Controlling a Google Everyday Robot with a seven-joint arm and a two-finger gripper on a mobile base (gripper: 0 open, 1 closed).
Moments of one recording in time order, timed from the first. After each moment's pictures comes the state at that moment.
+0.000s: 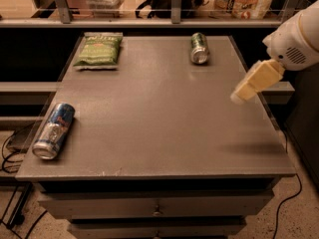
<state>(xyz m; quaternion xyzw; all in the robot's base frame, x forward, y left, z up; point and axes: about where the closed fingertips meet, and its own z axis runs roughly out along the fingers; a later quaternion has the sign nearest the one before) 0.544 -0.199 0.951 -0.48 0.82 0.02 0.31</state>
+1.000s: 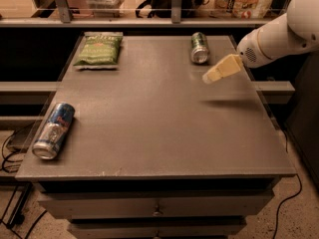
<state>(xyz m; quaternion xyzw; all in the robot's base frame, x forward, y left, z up) 0.669 -0.184 0.893 -0.37 0.85 0.07 0.38</state>
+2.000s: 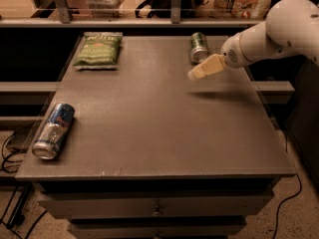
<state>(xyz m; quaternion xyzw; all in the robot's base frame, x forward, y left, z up) 0.702 -0.150 0.877 -0.35 0.84 0.11 0.40</state>
